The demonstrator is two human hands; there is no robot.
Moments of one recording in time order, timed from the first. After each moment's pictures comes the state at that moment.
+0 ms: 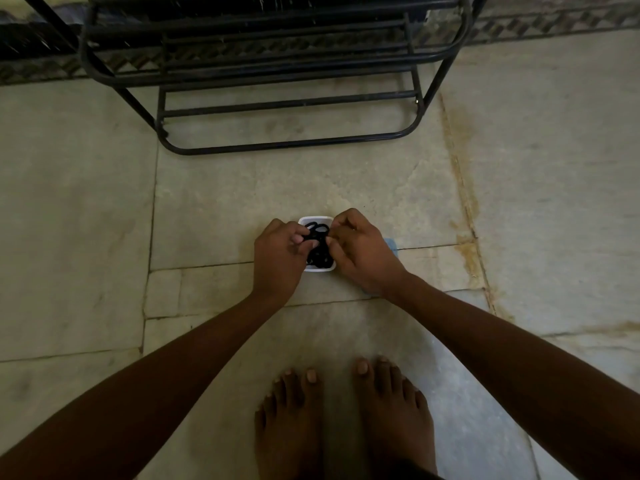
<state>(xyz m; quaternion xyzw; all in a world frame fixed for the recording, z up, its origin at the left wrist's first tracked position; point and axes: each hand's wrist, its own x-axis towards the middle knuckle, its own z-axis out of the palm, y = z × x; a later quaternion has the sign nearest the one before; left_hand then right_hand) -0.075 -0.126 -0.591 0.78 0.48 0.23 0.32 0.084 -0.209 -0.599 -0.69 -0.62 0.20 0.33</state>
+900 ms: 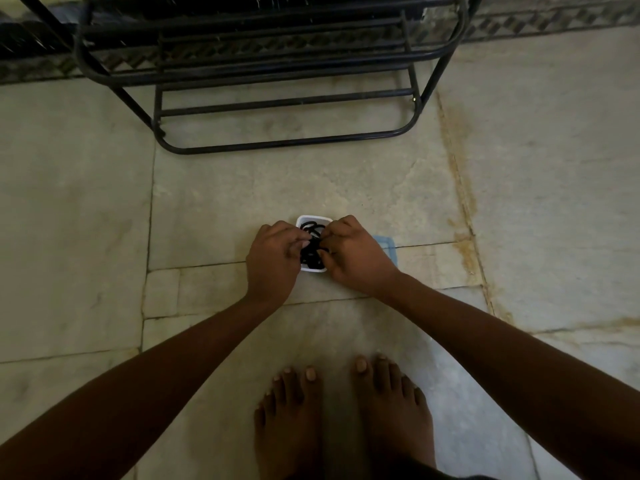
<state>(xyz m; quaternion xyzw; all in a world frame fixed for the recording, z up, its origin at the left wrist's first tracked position) -0.087 -0.126 -0.594 0.84 0.42 0.22 0.25 0.078 -0.206 -0.610 -0.68 -0.67 0.18 0.23</state>
